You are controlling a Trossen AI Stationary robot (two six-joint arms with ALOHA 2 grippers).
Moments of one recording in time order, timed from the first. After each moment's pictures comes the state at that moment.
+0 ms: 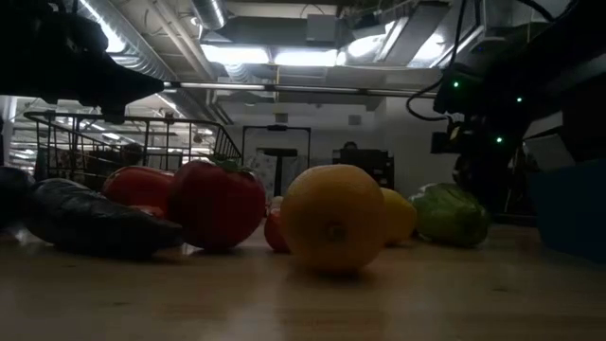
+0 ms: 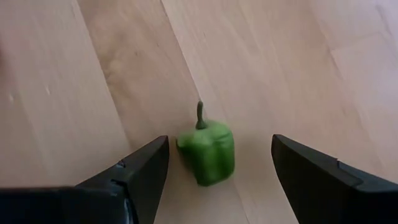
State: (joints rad) left arm 0.13 0.00 0.01 0.02 -0.11 -0.16; right arm -0.38 1.29 0.48 -0.25 0.09 -0.06
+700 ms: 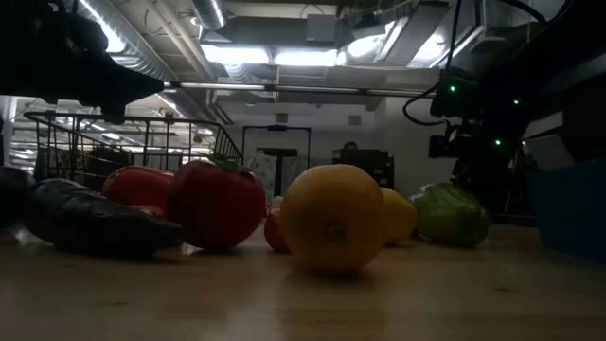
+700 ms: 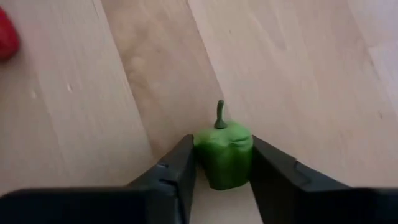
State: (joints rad) left arm 0.13 0.00 0.01 0.02 -0.11 -0.16; right arm -0.37 1.33 0.49 -0.25 0.03 -0.06
